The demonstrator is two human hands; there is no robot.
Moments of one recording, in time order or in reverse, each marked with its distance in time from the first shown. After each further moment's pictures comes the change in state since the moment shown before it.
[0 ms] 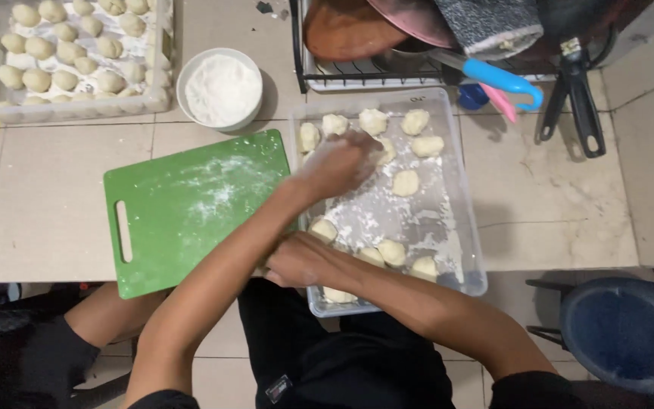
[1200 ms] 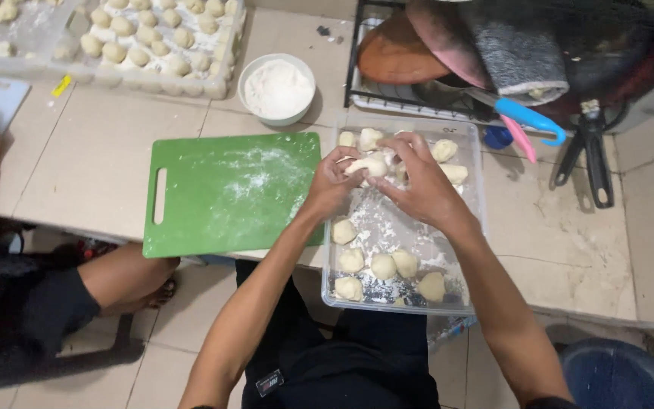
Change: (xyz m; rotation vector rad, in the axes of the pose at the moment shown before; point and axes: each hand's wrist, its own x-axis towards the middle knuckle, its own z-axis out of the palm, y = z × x) left_hand -0.086 0.018 -0.015 -1.332 0.582 -0.290; right_hand -0.072 0.006 -0.201 0.164 0.435 0.390
